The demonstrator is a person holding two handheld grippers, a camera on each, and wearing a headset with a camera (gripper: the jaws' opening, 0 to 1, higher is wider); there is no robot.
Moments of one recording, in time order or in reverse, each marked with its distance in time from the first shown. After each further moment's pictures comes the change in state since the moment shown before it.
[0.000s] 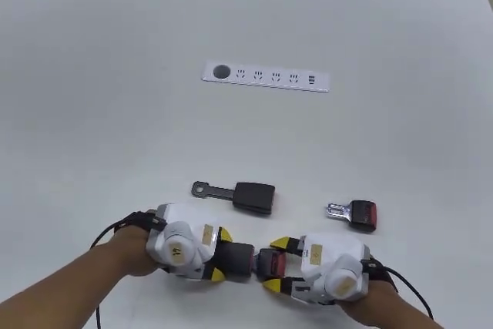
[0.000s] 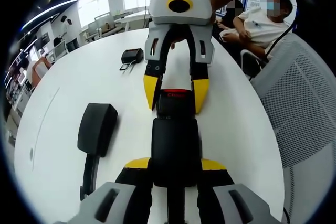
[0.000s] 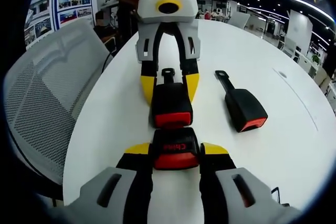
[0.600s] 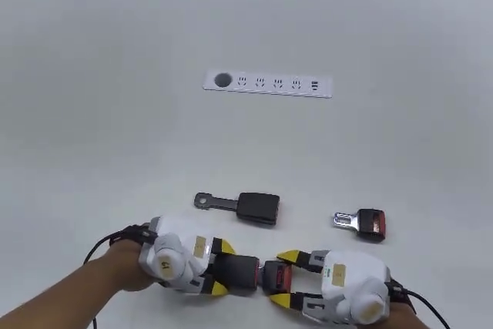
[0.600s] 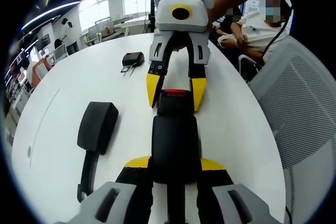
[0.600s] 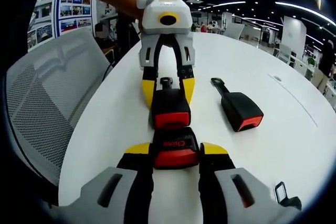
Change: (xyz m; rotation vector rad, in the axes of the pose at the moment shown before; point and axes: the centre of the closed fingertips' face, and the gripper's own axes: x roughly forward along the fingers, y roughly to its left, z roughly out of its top) left arm -0.005 -0.001 -0.003 -0.008 -0.062 -0.015; right arm -0.006 -0.002 0.000 0.026 -0.129 -0.017
